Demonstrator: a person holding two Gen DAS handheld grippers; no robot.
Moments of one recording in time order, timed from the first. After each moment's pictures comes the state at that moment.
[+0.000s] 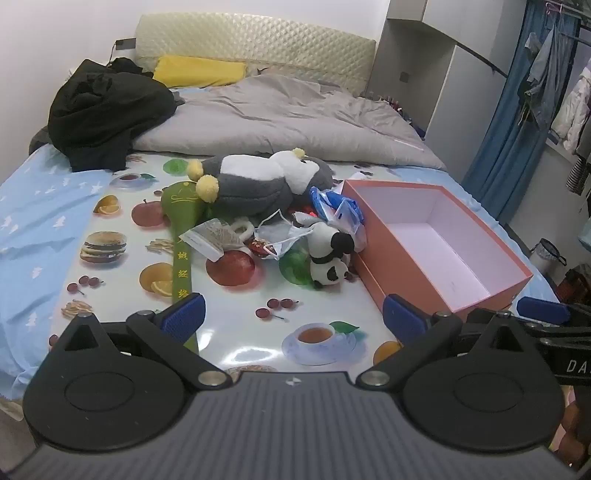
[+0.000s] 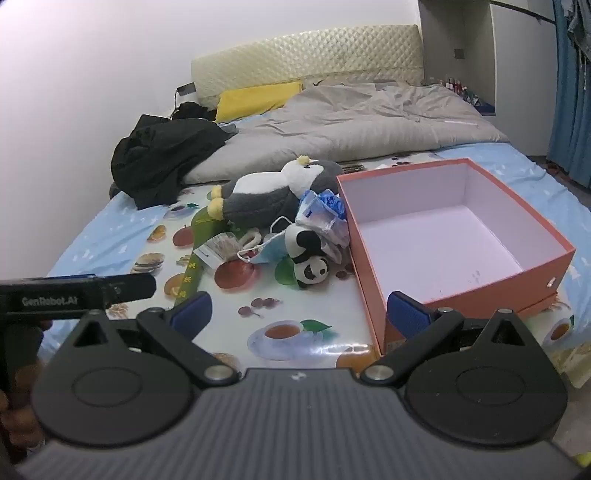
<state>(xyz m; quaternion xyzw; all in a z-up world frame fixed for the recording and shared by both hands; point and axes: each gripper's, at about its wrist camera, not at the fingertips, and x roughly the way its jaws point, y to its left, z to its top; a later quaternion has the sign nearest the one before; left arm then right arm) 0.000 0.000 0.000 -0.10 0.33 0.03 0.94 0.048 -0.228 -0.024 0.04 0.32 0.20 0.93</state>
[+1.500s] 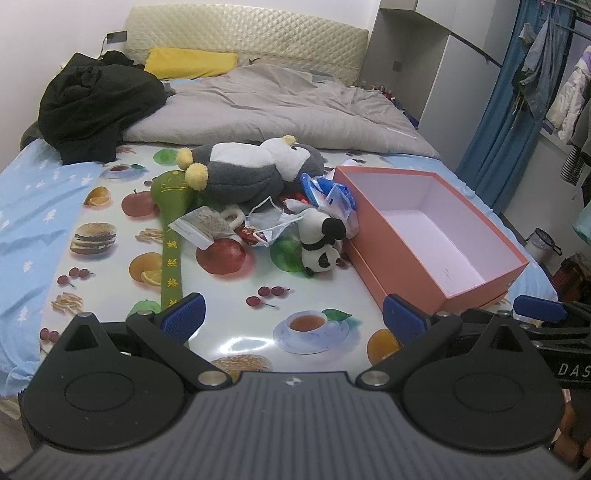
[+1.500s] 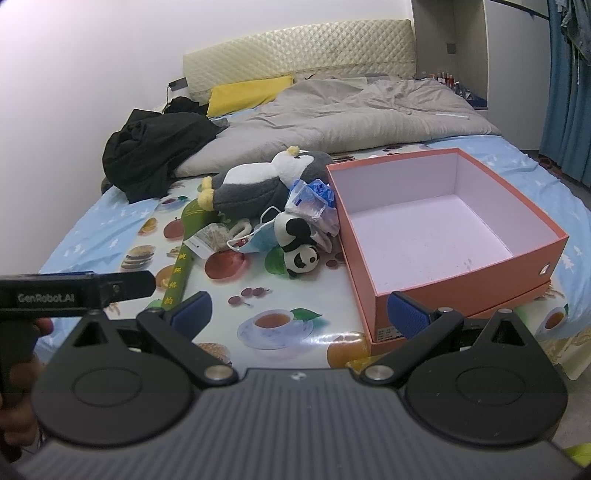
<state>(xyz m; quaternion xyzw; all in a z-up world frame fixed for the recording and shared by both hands) 0.003 -0.010 -0.011 -0.10 0.35 0.02 0.93 0.044 -0.235 -0.031 0.04 0.34 0.19 0.92</state>
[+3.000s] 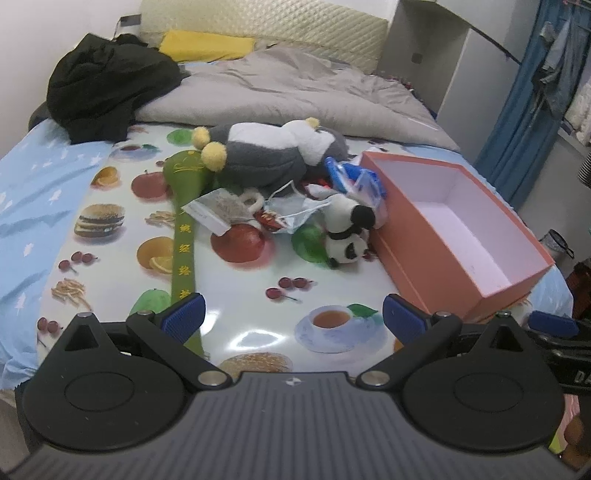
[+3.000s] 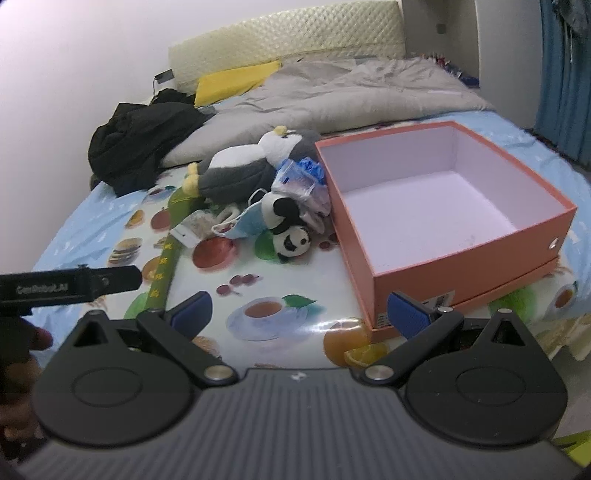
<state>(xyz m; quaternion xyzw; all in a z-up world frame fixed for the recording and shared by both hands) 0.031 0.019 -0.043 -0.12 0.37 0.04 0.92 0.064 -0.228 -0.061 0.05 0.36 0.18 0.91</state>
